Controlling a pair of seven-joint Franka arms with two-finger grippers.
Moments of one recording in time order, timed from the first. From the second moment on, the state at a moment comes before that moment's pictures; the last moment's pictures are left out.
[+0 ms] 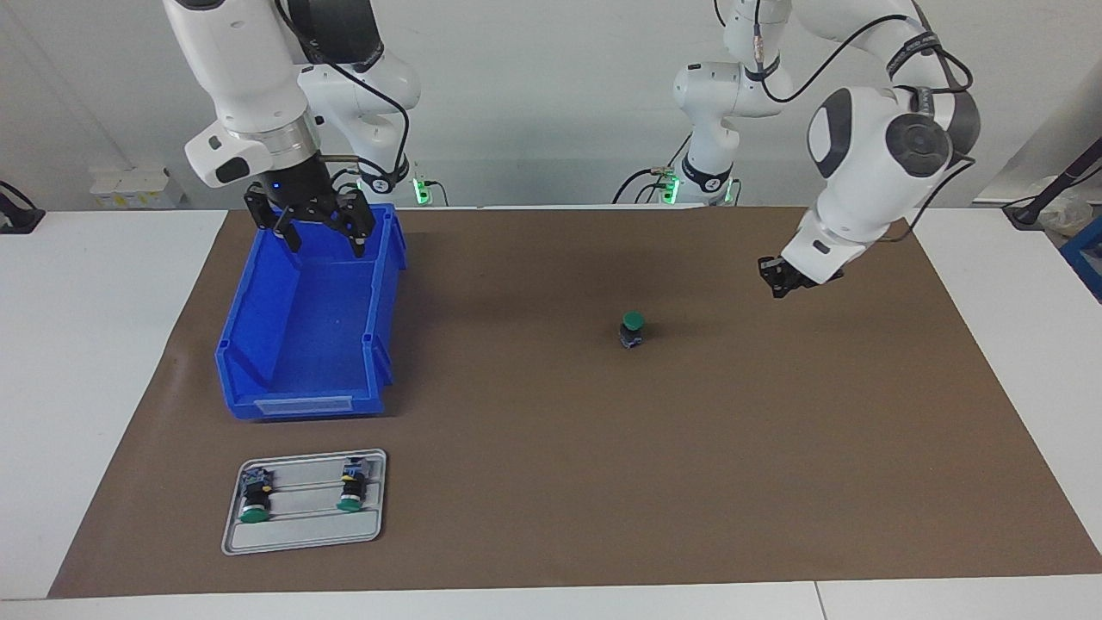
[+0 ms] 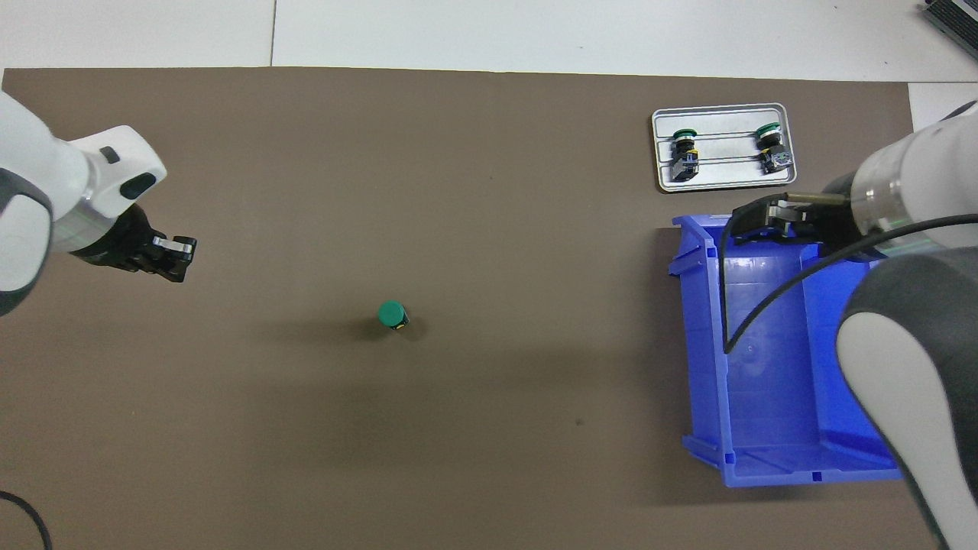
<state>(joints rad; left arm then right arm) -0.08 0.11 0.03 -1.70 -0.03 1.63 0.05 0.14 0.01 0.07 -1.62 -0.01 1.68 0.37</state>
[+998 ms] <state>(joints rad) -0.04 0.07 0.02 -1.61 -0.03 1.63 0.07 0.54 0.32 0.07 -1.62 -0.08 2.04 1.05</state>
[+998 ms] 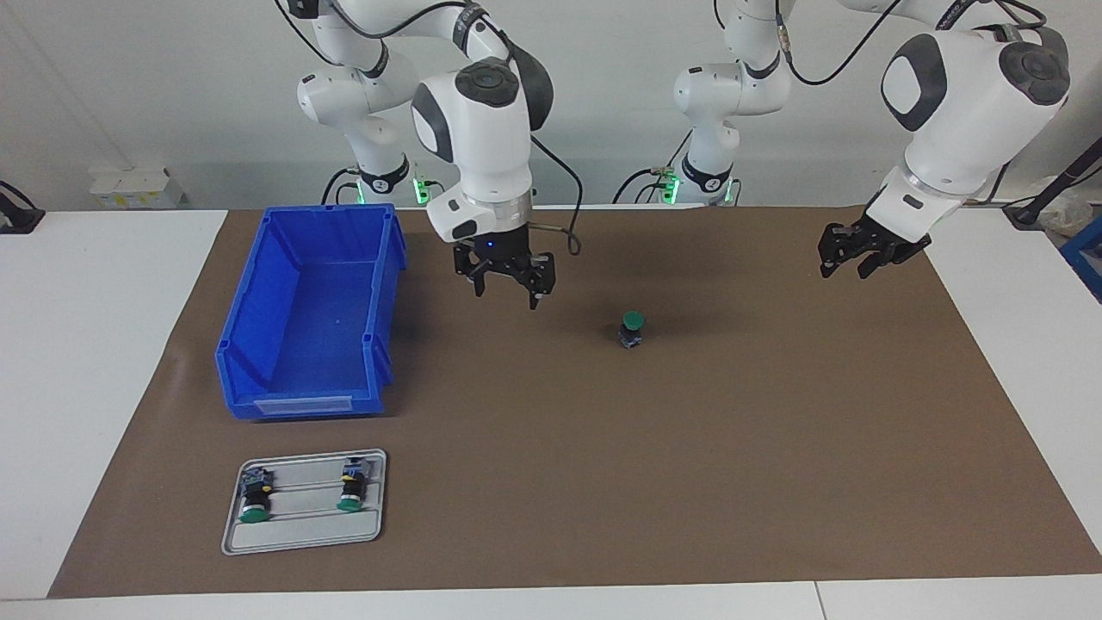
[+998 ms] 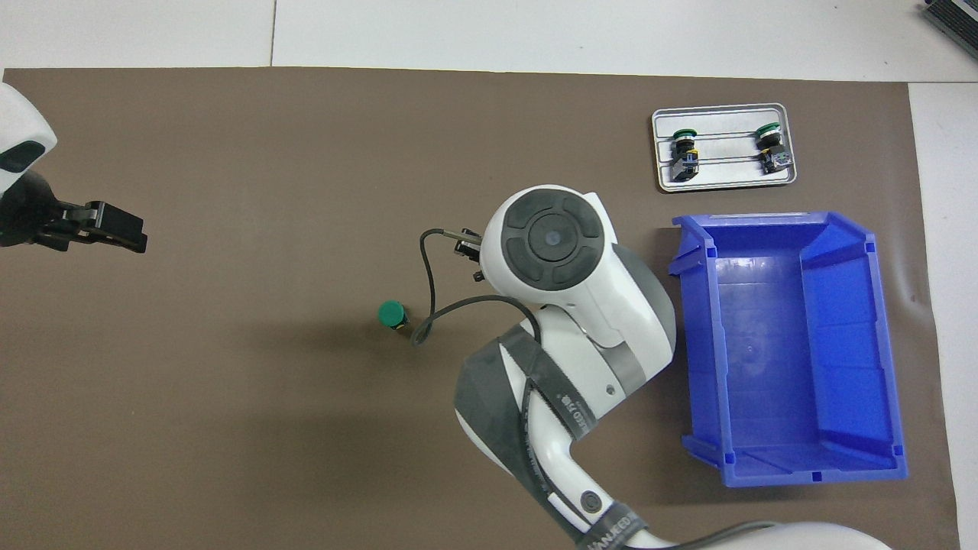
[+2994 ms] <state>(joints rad) -0.05 0.04 0.00 -1.66 0.03 1.71 0.01 0.77 0.67 0.07 -1.33 -0.11 2.08 1.42</state>
